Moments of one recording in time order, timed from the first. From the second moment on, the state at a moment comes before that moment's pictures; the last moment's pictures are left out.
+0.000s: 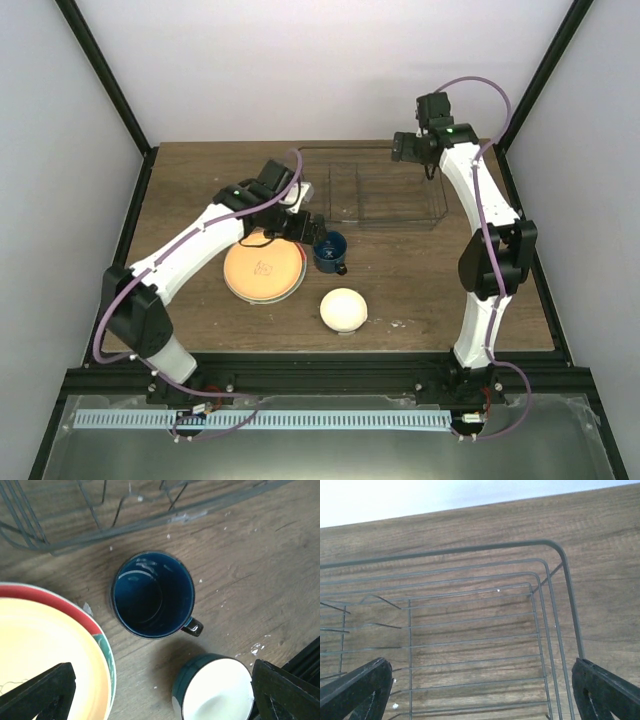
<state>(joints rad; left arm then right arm) -0.61 1.59 1.45 -0.86 0.24 -0.34 0.18 1.96 1.99 -0.88 0.13 0.24</state>
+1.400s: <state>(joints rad) -0.61 2.00 1.57 -0.80 0.28 -0.30 0.13 1.68 1.73 -0.88 0.13 0.23</state>
